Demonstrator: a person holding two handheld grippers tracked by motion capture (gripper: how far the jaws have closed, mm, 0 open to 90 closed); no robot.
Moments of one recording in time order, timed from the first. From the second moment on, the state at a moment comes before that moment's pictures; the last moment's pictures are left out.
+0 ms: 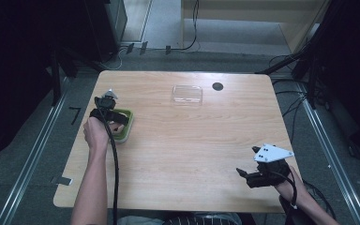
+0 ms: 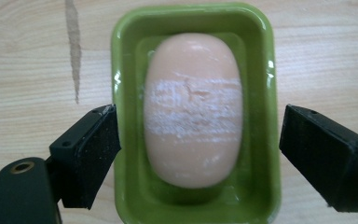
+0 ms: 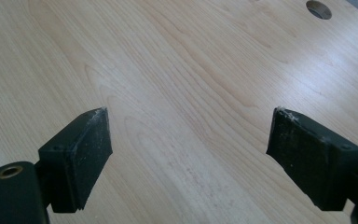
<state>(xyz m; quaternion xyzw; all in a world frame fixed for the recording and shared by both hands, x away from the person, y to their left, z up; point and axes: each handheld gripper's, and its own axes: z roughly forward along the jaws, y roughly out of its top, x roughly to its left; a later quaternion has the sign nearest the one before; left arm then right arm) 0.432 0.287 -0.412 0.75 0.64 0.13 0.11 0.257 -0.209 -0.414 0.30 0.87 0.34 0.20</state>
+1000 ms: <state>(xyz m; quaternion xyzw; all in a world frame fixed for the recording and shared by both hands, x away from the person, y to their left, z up) 0.382 0.284 -0.397 0.78 0.62 0.09 0.06 0.254 -0.209 -0.413 0.31 0.86 0.34 0.21</state>
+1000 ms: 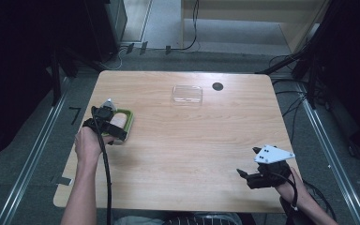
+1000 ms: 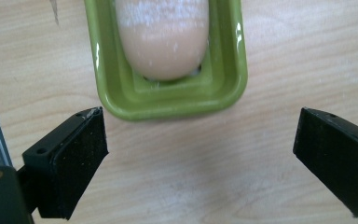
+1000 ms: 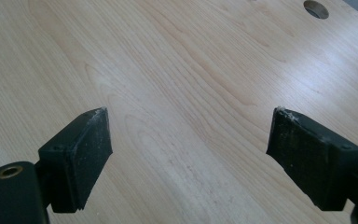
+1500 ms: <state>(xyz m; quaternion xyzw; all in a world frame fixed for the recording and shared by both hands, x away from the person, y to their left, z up) 0.349 0.279 -0.393 0.80 0.60 0.08 0.04 0.254 -0.209 -0.413 0.30 0.86 0.34 0.21</state>
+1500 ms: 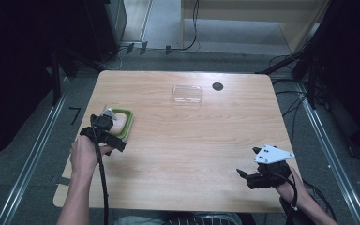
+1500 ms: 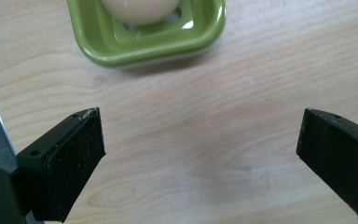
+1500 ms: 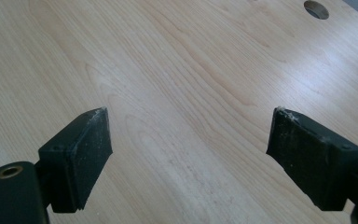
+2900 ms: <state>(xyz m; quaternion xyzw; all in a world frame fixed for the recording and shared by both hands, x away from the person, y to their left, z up) 0.270 0.277 -0.433 0.82 0.57 0.05 0.01 0.253 -0.208 -0.413 0.30 0.87 0.34 0.21</state>
